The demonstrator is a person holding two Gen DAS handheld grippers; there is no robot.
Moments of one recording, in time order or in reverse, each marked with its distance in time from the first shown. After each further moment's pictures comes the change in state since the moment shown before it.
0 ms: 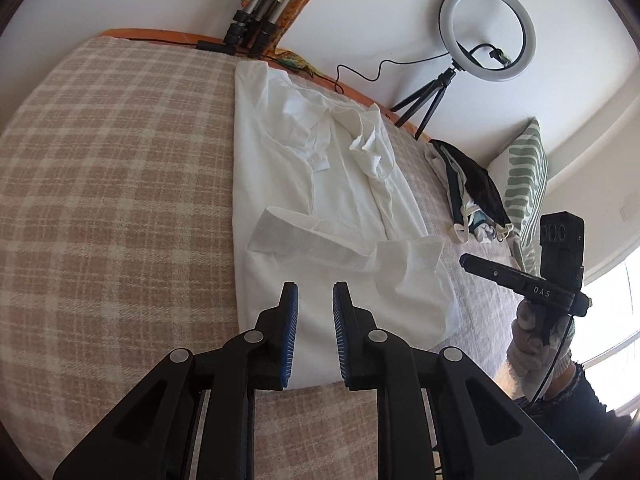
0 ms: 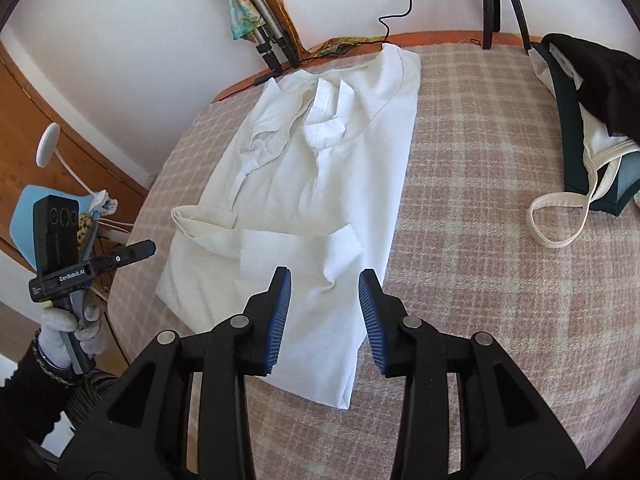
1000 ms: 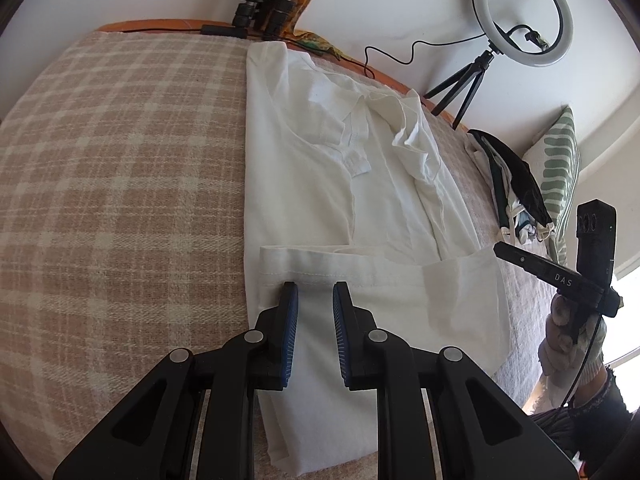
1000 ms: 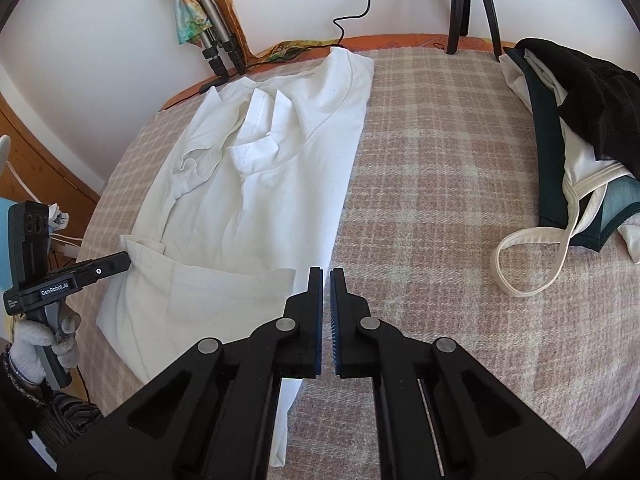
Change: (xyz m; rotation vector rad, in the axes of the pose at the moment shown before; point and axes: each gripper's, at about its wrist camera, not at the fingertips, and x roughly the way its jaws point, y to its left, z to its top) left arm 0.045 0.011 0.027 0.016 0.012 0.110; right arm 0.021 -0.036 0.028 0.061 -0.019 -0.160
